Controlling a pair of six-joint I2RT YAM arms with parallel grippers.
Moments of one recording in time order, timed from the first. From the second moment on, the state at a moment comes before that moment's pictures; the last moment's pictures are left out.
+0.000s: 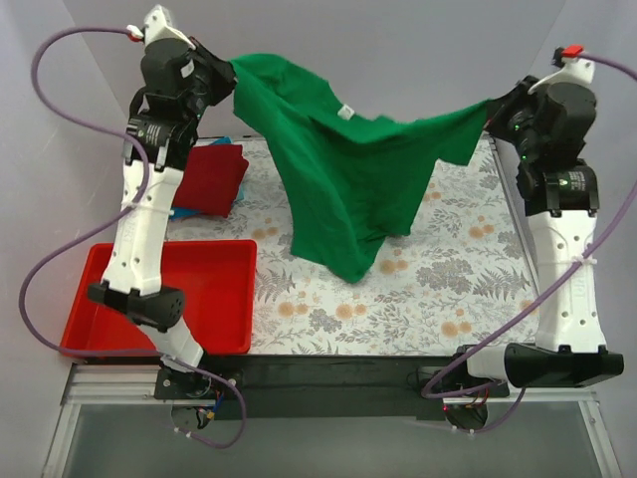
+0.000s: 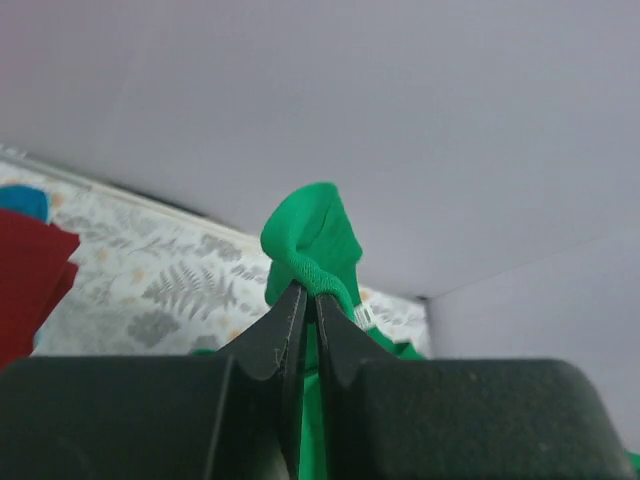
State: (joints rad) left arm -0.29 1.75 2.31 -0.72 -0.19 -0.68; right arm 0.04 1.30 1.70 -0.54 0.00 0.40
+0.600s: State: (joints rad) left arm -0.29 1.29 1.92 -0.32 0.01 -0.69; right arm 0.04 1.26 2.16 -0.42 0.33 0.16
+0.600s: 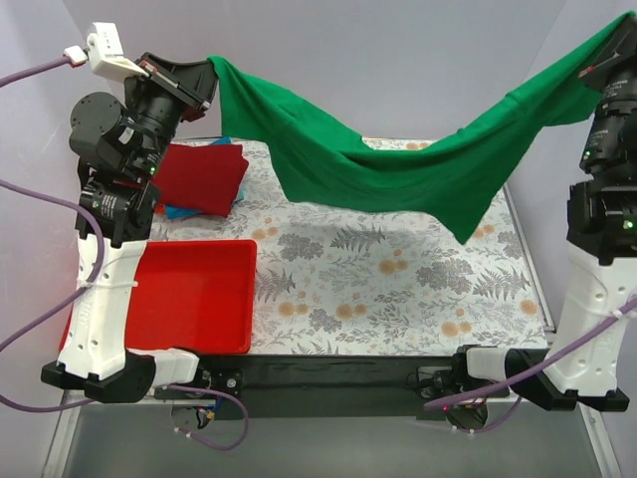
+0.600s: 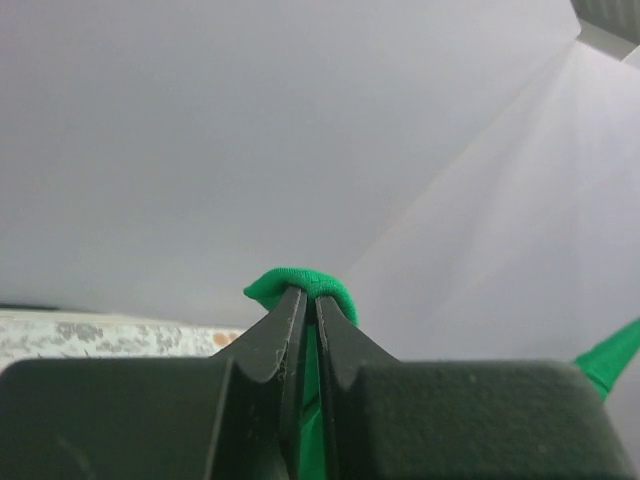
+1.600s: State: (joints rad) left arm -0.26 1.42 1.14 -0.32 -0.04 -0.71; right arm 0.16 1.49 1.33 -0.57 0.01 0.26
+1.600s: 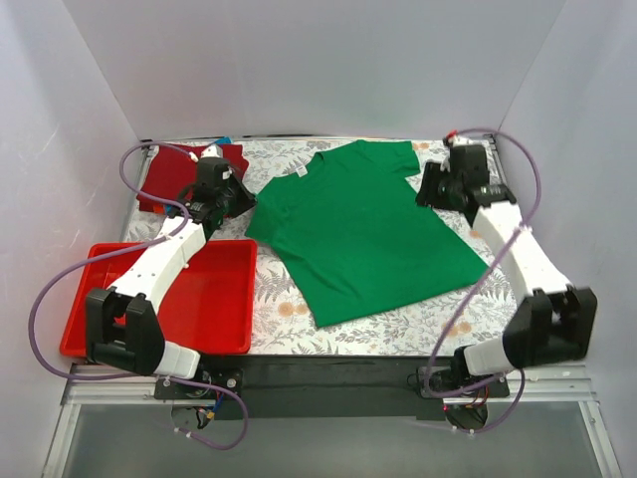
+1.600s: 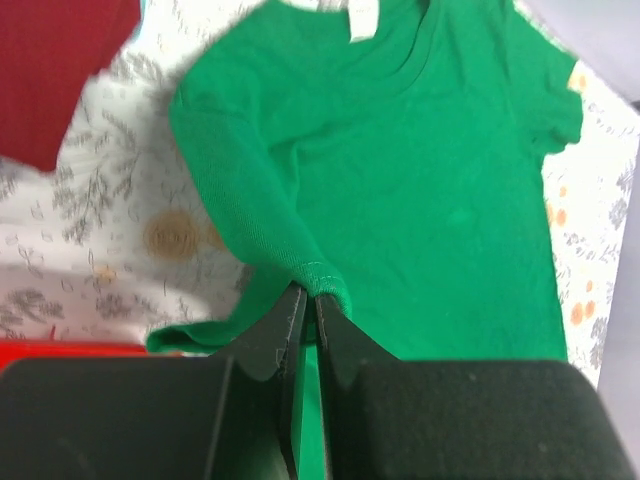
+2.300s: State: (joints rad) left arm -0.26 1.30 1.03 -0.35 0.04 -0.73; right arm 0.20 1.22 0.66 -0.56 -0.13 0.40
